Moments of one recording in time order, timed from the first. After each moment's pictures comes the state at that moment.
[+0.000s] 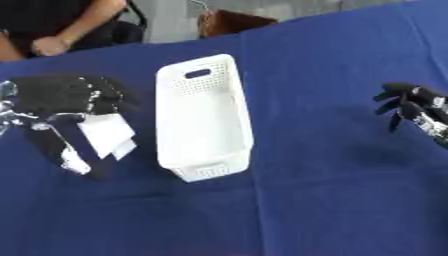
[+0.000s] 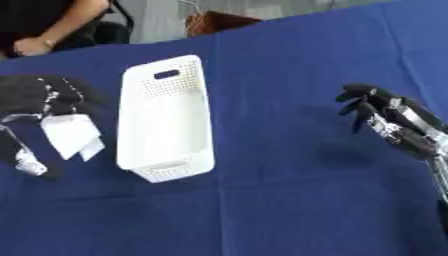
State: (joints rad) left arm -0.34 0.99 -0.05 -1.56 -0.80 -0.82 -0.23; right arm -0.64 -0.39 0.02 -1.31 0.01 -0.37 0.67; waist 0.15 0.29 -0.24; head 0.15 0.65
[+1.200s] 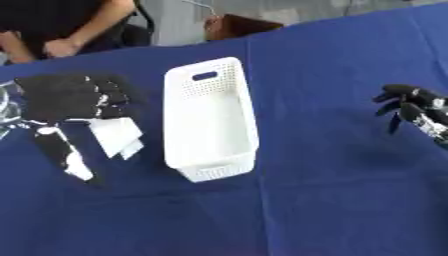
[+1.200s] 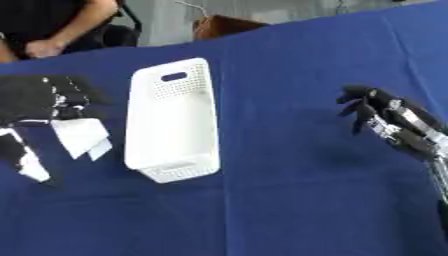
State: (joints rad) left arm -0.32 0.99 -0.05 -1.65 -1.08 -0.76 -0.10; right arm -0.63 -0.39 0.02 -1.31 0.01 -0.37 0.67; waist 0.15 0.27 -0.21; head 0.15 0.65
